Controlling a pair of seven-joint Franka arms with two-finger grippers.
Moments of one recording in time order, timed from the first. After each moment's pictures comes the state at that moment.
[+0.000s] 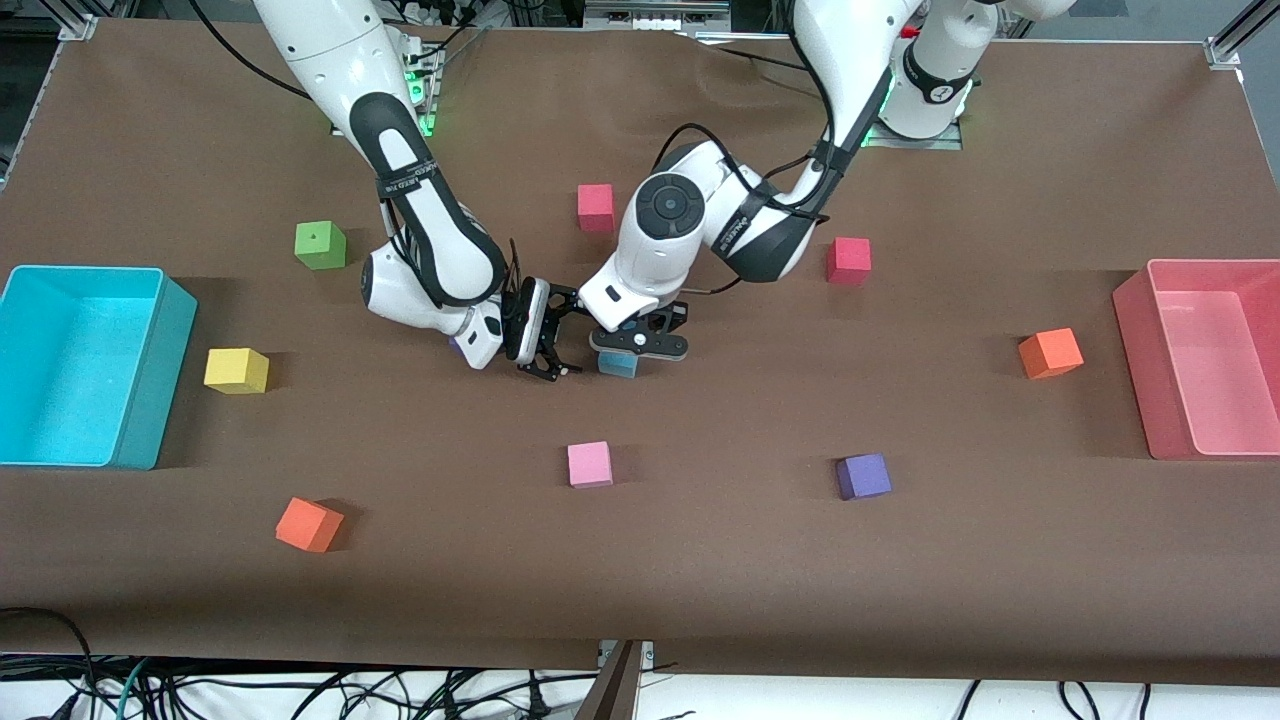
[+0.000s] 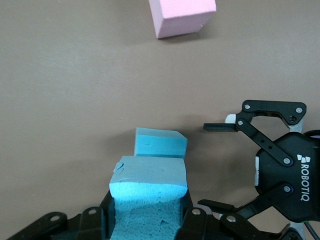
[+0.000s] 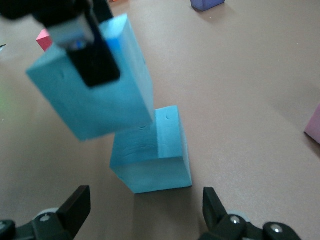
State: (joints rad) left arm -0.77 0.70 -0.01 -1.43 -0.15 2.22 -0.63; right arm 0.56 0.60 -0.03 -1.96 1.54 2.42 -2.03
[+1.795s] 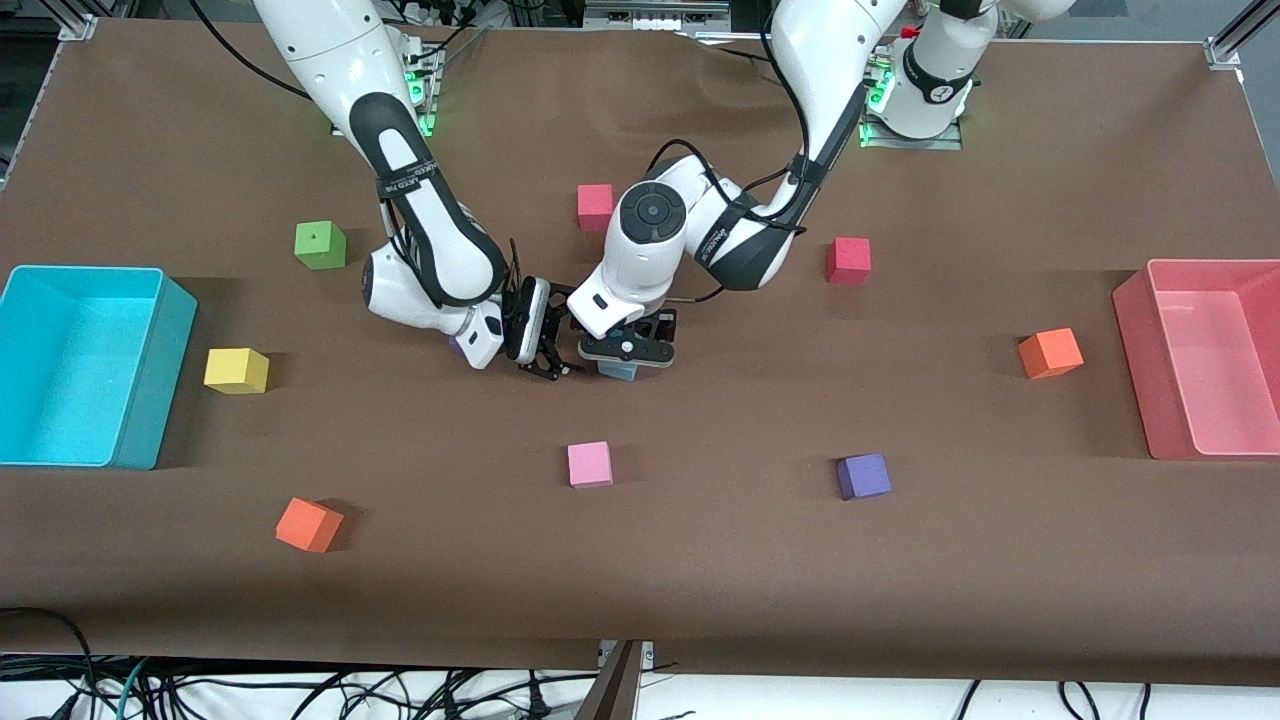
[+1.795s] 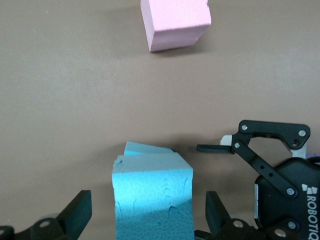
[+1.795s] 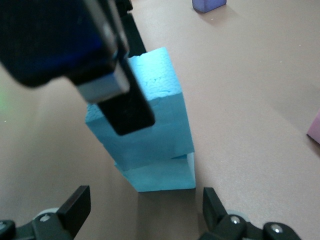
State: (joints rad) left arm -0.81 0.75 0.04 -1.39 -0.15 2.29 -0.66; right arm 0.56 0.60 -0.03 -1.96 1.54 2.42 -2.03
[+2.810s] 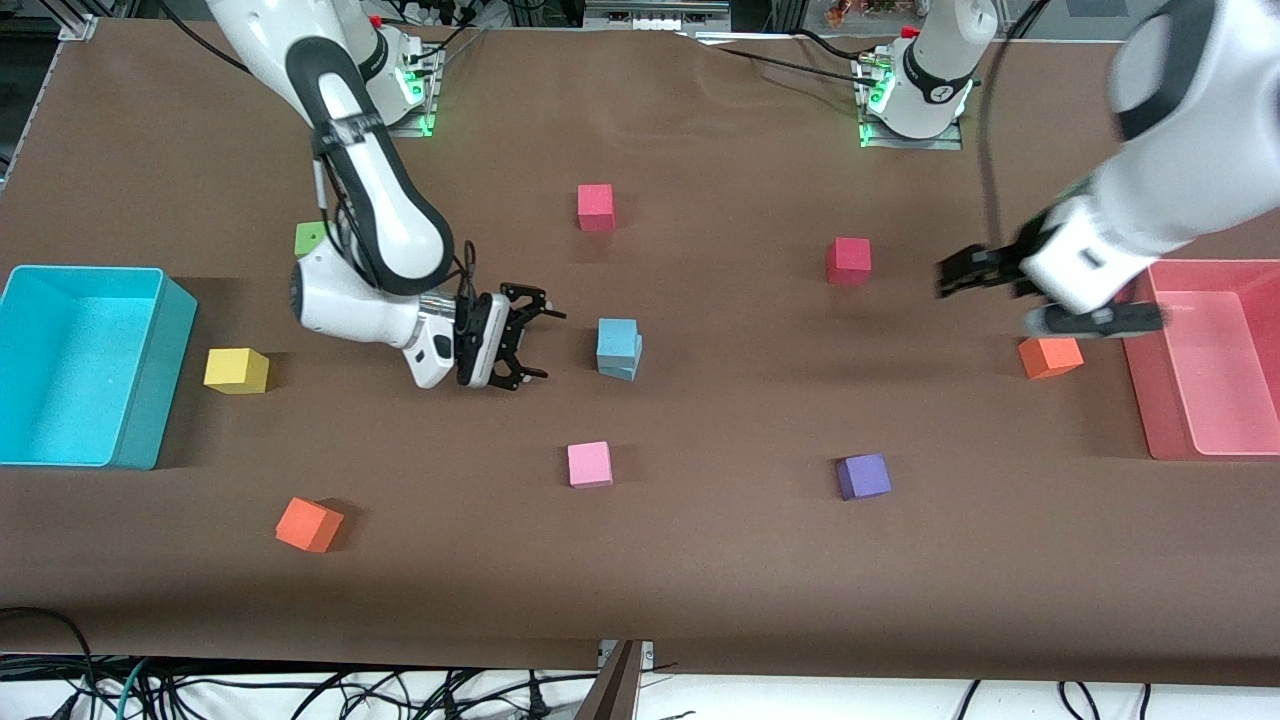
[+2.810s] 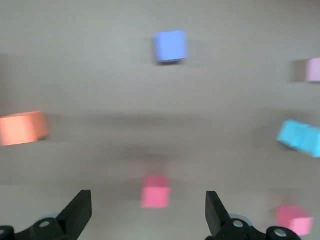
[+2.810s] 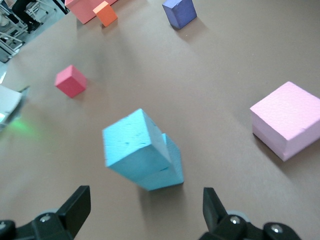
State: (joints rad) left arm -0.10 0.07 0.01 -1.67 -0.09 1.63 -0.16; right arm 0.54 0.44 -0.17 -1.89 1.14 2.17 -1.44
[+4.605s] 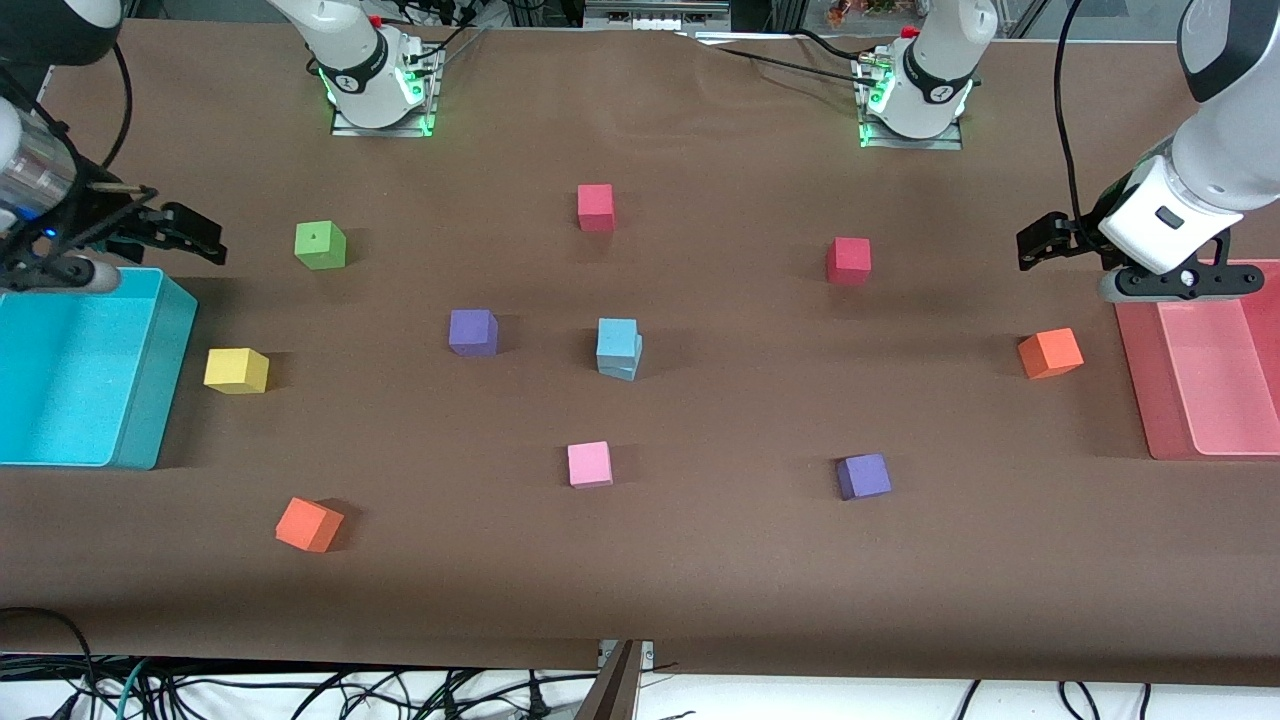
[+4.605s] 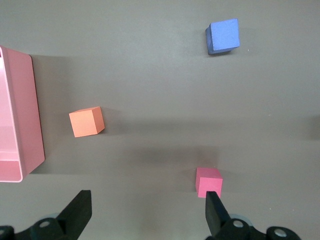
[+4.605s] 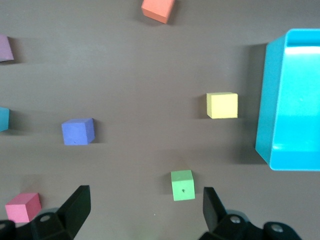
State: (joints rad) left arm -0.07 0.00 -0.01 -1.73 0.02 1.62 -0.11; right arm -0.05 0.00 0.08 -1.67 0.01 1.60 0.05
